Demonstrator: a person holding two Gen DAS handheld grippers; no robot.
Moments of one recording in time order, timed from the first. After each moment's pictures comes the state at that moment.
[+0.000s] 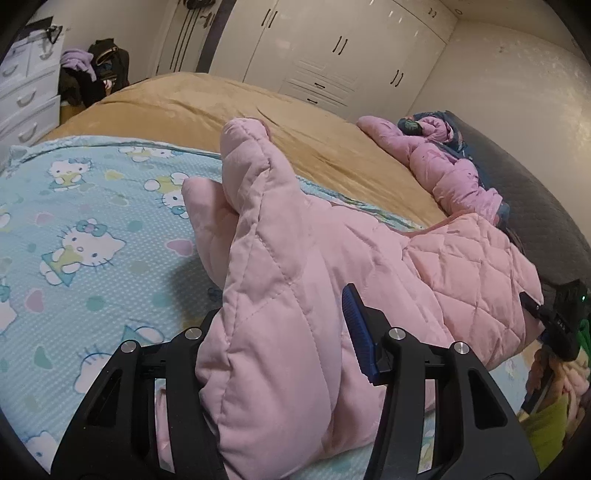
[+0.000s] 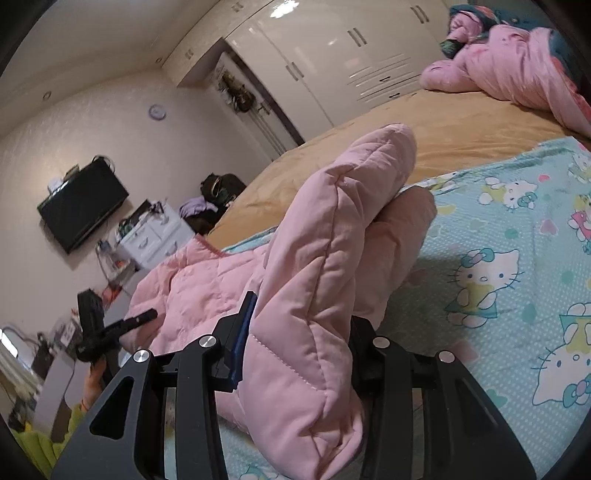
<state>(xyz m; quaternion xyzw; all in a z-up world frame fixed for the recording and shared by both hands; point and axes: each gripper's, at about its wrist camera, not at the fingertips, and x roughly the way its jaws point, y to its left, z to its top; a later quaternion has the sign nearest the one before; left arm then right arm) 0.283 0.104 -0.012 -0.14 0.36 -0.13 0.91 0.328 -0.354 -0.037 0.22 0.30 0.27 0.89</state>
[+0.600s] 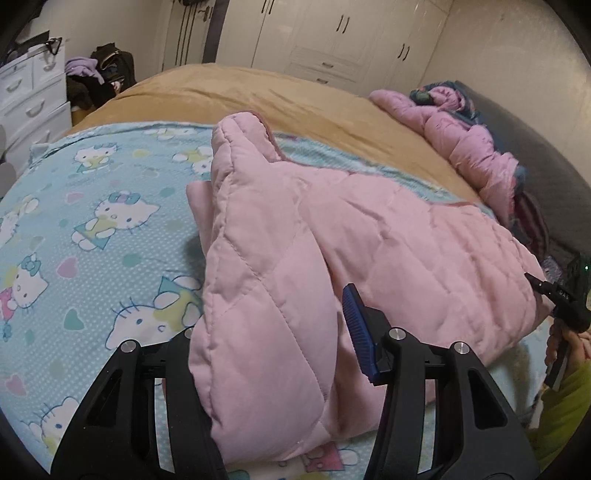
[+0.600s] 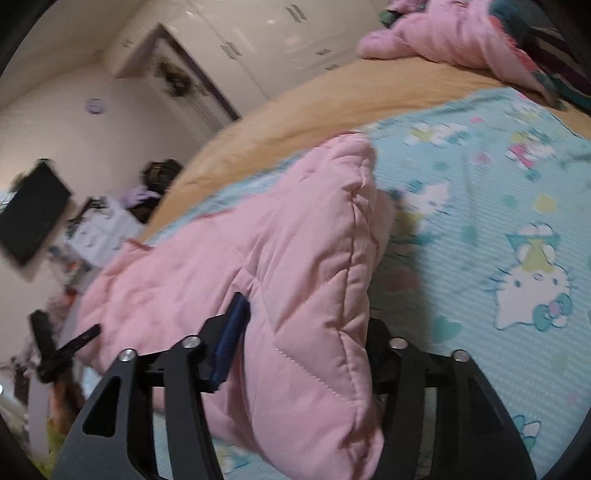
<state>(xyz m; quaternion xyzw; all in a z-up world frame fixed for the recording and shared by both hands) 0.248 0.111 -0.043 -0.08 0.40 -0.09 0.91 0.312 -0.376 -0.087 0.22 0.39 0.14 0.88</state>
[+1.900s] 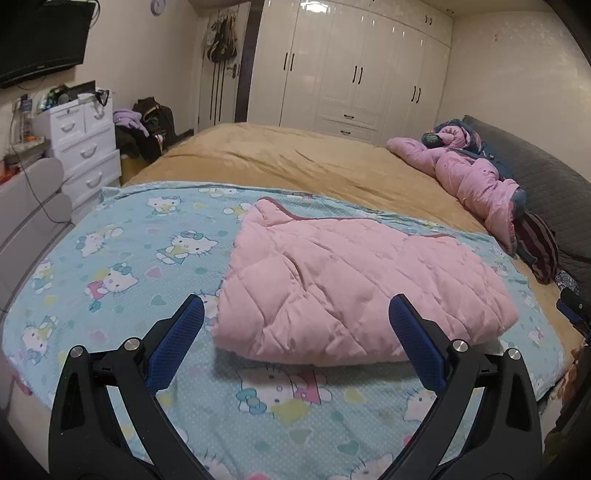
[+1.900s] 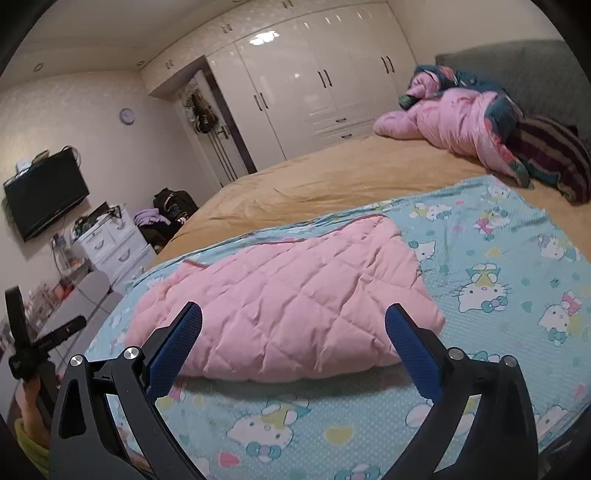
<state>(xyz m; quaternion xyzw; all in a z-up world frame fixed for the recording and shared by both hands) 0.095 0.088 0.060 -0.06 0.30 -0.01 0.95 0.136 -0.312 0.024 0.15 0.25 0.12 0.95</state>
